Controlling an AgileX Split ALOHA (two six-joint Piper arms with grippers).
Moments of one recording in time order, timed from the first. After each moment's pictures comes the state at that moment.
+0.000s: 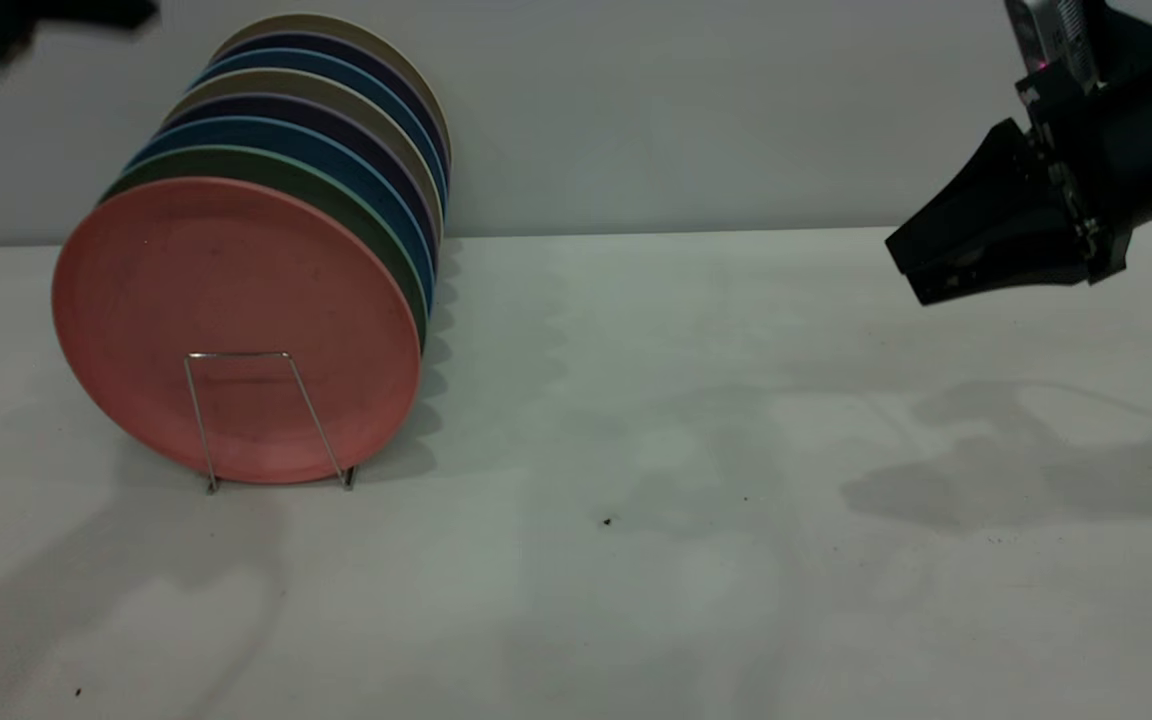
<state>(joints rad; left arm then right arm) -0.06 1.51 -1.02 -0.93 0.22 1.70 -0.09 2.15 -1.32 1.13 1.16 -1.10</state>
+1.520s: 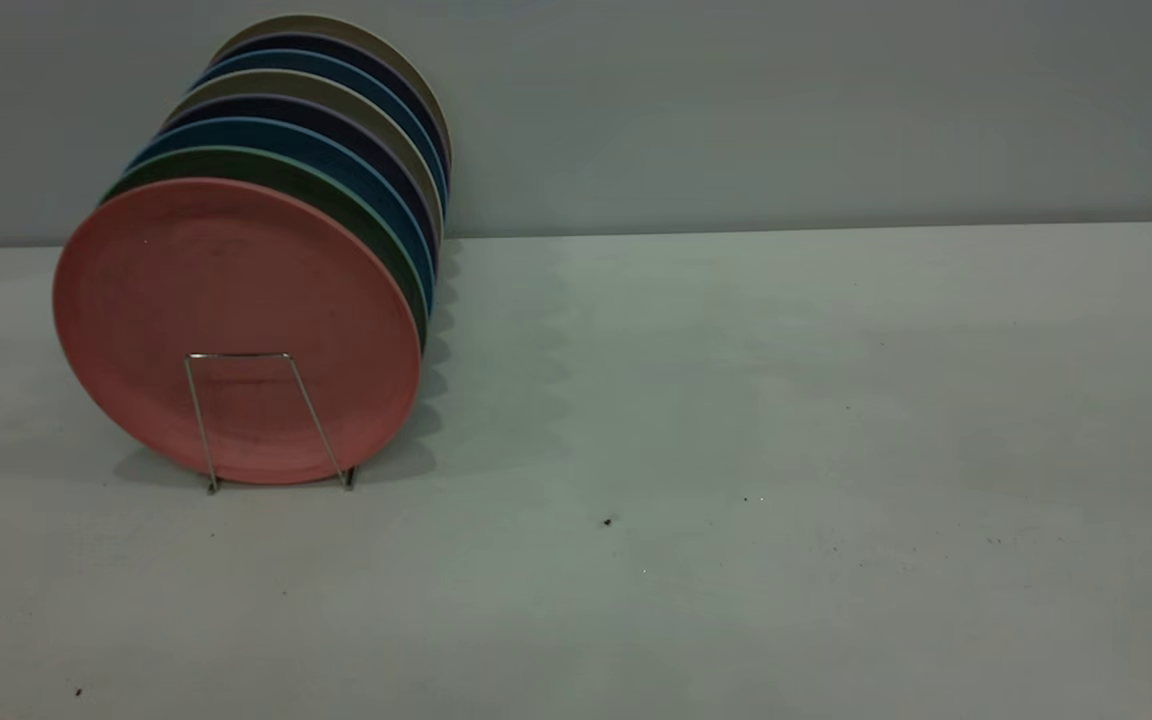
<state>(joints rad) 0.12 0.81 -0.90 -0.11 1.07 0.12 -0.07 0.86 -0.89 0.43 1.23 -0.48</state>
